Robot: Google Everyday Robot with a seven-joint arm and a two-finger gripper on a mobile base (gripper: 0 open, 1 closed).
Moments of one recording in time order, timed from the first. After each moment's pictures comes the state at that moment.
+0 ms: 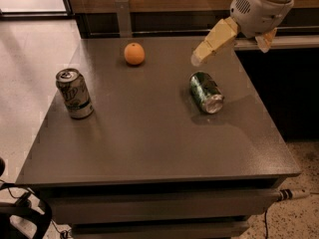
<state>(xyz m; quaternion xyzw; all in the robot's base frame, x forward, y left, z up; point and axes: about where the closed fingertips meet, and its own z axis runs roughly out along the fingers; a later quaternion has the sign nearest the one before) 0.556 -0.167 0.958 -0.21 0.97 0.07 0.11</state>
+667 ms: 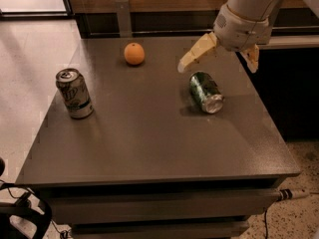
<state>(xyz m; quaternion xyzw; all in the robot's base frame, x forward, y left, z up) 0.565 -0.150 0.914 -0.10 0.99 0.08 0.05</state>
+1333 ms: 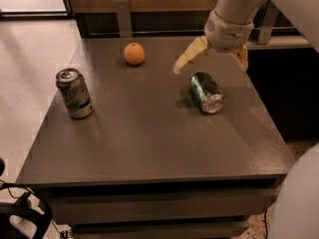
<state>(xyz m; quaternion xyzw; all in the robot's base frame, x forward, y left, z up) 0.597 -0.142 0.892 -0.12 0.99 0.07 0.04</state>
